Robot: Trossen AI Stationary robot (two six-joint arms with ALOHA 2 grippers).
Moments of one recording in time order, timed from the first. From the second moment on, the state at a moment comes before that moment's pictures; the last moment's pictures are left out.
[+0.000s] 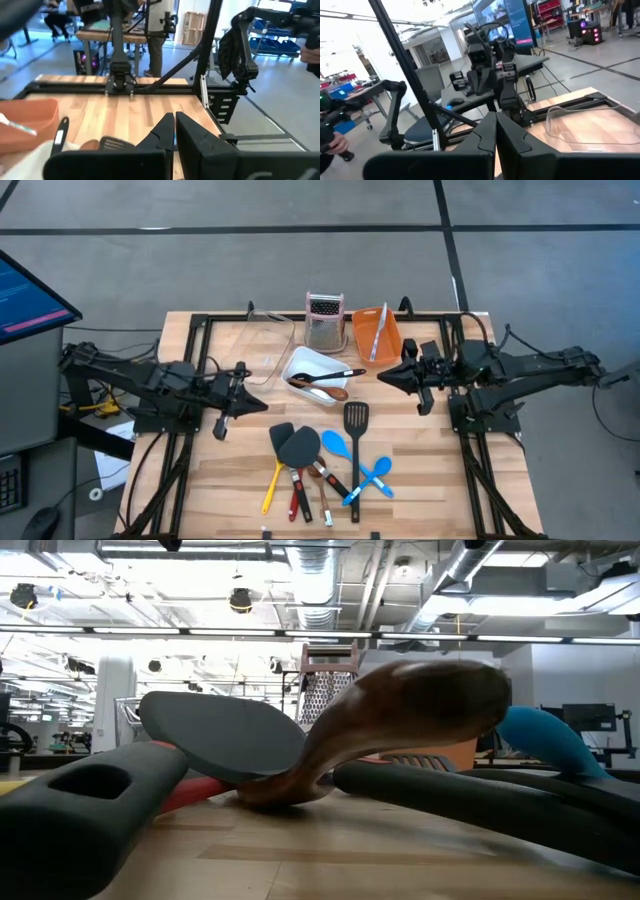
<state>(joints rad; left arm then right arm) -0.29 0.75 0.67 -0.02 -0.13 -0.12 0.13 0.86 0.81 0.09 0.08 0.33</state>
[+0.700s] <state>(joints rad) -0.29 0.76 0.67 -0.02 -0.17 -0.22 0.21 0.98 0.88 -0.14 0.08 0.15</state>
